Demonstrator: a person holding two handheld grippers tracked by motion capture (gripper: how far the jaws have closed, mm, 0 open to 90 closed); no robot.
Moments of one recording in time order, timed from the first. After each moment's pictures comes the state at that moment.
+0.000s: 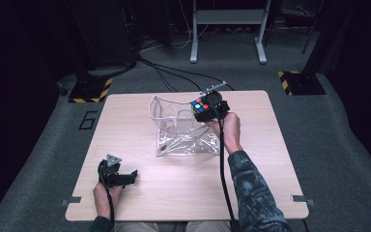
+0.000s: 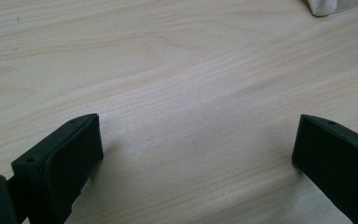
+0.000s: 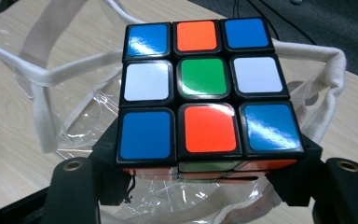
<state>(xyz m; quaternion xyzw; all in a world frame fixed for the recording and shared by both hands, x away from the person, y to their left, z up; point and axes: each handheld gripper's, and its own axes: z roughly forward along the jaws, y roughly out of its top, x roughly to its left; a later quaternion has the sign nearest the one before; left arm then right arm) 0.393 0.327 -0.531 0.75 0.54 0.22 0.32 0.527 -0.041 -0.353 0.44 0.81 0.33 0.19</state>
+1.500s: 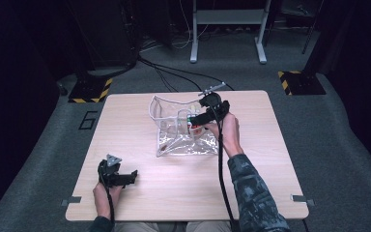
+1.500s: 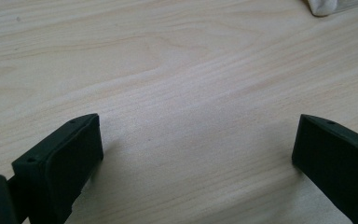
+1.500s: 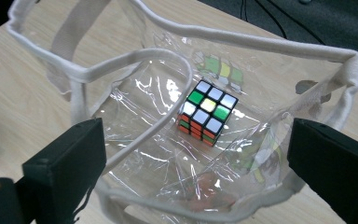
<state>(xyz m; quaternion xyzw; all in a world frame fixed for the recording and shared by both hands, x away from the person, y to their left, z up) 0.393 0.327 -0.531 0.75 0.54 0.22 0.32 0.511 -0.038 -0.344 0.43 0.82 0.33 0.18</state>
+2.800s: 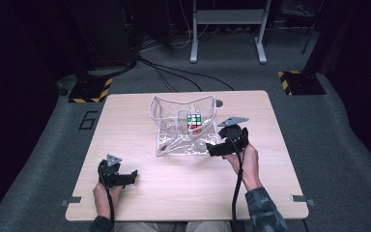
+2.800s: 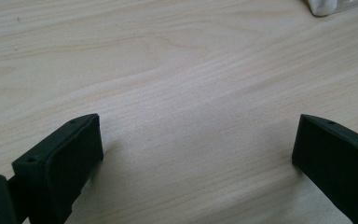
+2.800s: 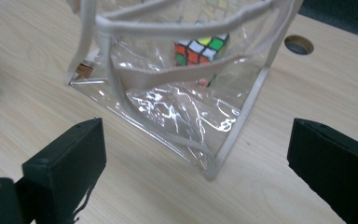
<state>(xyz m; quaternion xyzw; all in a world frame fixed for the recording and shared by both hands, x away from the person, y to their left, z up) 0.393 0.327 -0.531 0.75 0.54 0.23 0.32 0.429 -0.089 -0.389 0.44 0.80 0.35 0.20</state>
